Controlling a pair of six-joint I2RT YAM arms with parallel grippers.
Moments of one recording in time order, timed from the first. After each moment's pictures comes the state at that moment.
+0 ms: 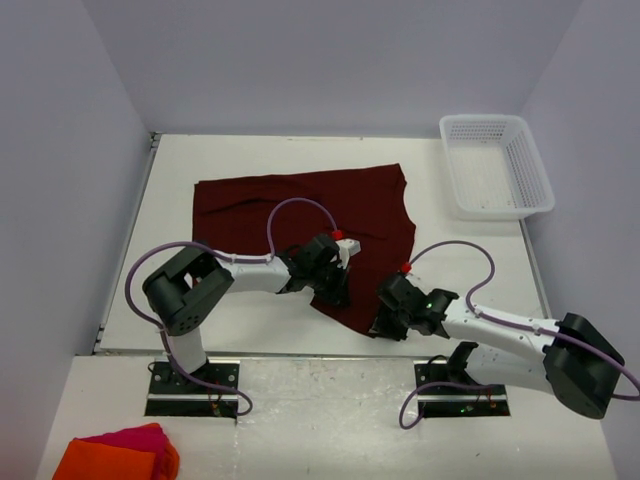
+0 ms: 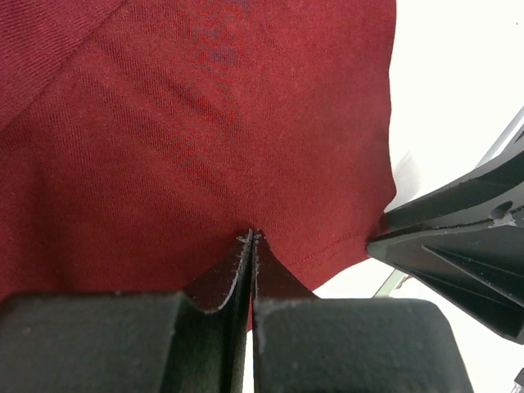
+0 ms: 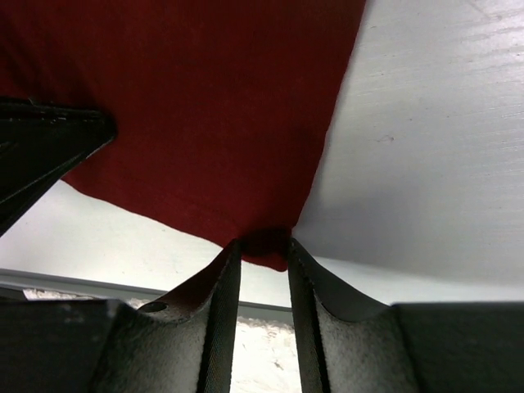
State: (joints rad) left arm -0.89 1.80 0.90 0.00 0.34 -0.50; right arm 0.90 1.10 0.44 -0.49 0.06 1.29
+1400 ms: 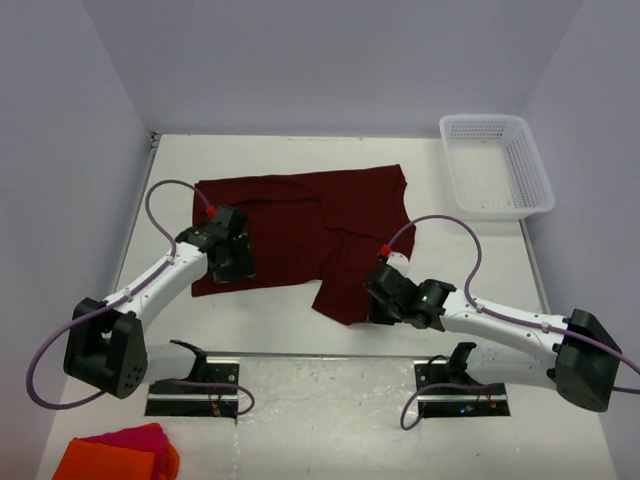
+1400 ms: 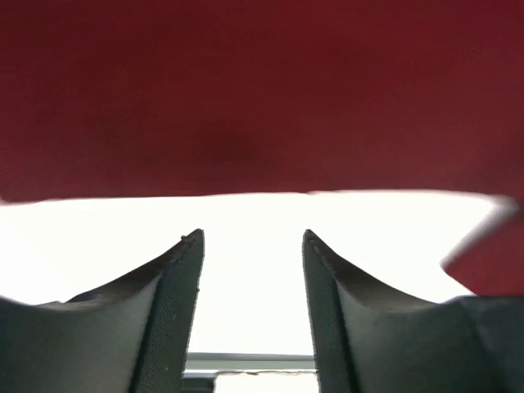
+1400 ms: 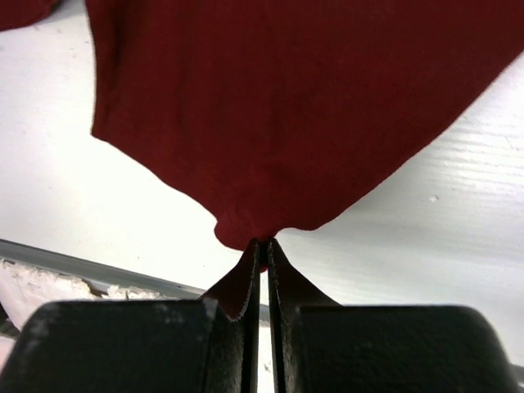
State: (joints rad) left arm -0.40 1.28 0.84 -0.73 -0.12 -0.58; right arm 0.99 1.11 0.63 -0.58 0.22 1.02
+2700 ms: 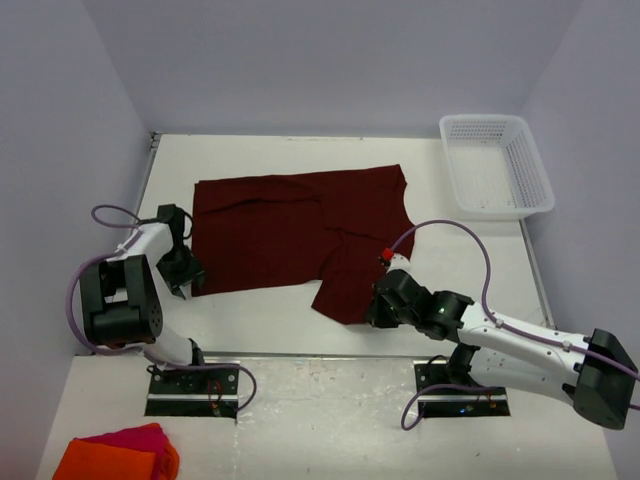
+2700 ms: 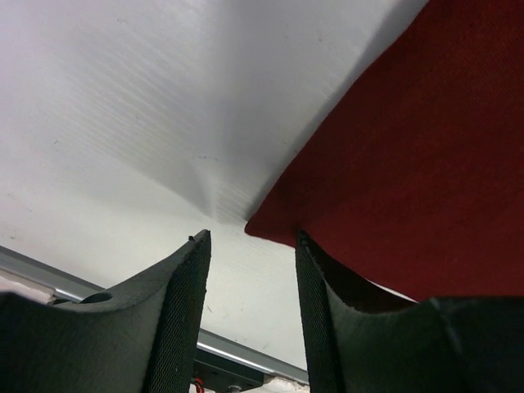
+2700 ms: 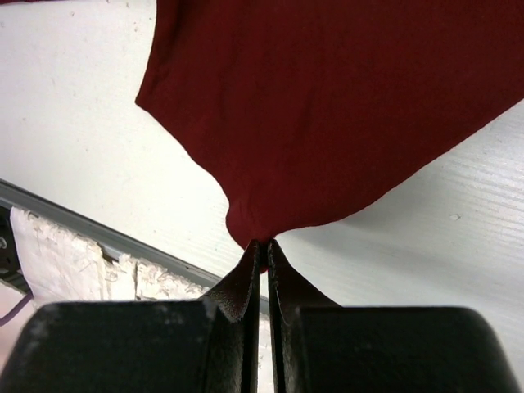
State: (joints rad) left arm 0.16 1.54 0.87 -0.86 -0.15 -0.49; right arm 0.98 0.96 0.51 -0.45 0.14 0.89
